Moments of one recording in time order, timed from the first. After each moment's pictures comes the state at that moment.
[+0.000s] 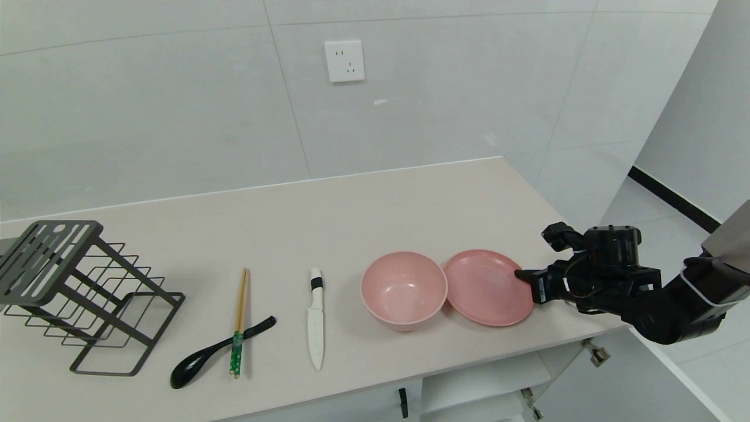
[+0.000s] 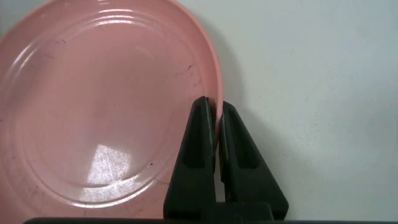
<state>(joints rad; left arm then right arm) 0.00 0.00 0.00 0.00 0.05 -0.04 0.17 2.12 -0.82 -0.84 0.27 -0.09</state>
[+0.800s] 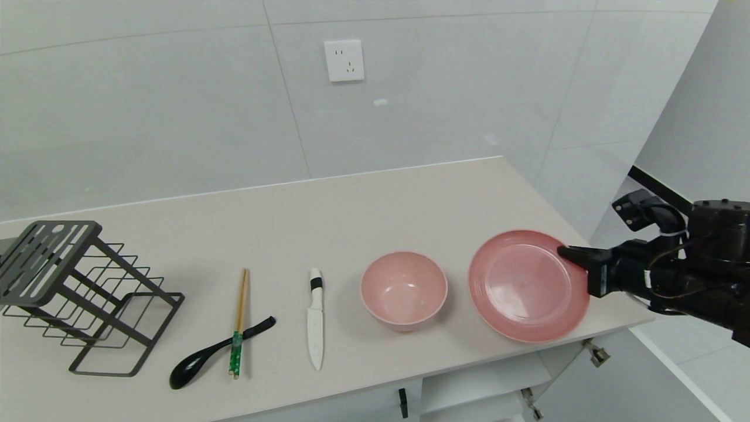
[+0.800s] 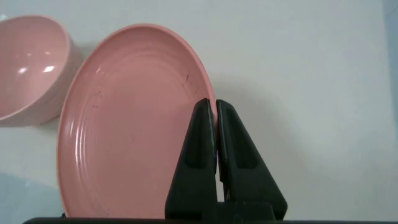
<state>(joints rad) 0.00 0.00 0.00 0.00 0.04 -0.02 0.18 1.66 -0.56 -0.84 0.26 -0.09</state>
